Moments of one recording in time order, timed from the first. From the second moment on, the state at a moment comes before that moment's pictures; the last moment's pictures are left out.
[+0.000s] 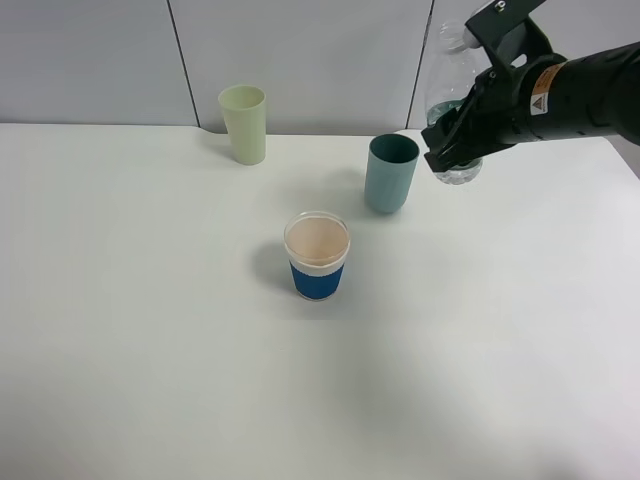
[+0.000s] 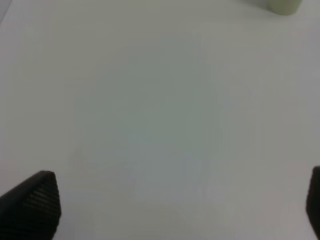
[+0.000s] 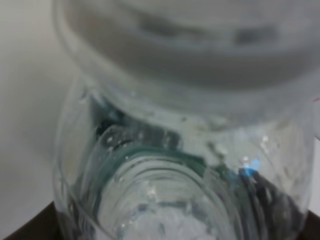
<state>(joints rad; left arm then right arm) 0.05 0.00 -0.50 -0.01 1.05 0.01 0.38 1.47 -0.81 -0.43 0.02 0.00</state>
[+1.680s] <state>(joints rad) 0.05 0.00 -0.50 -0.01 1.05 0.01 0.78 1.64 -0.84 -1.67 0.45 0.81</state>
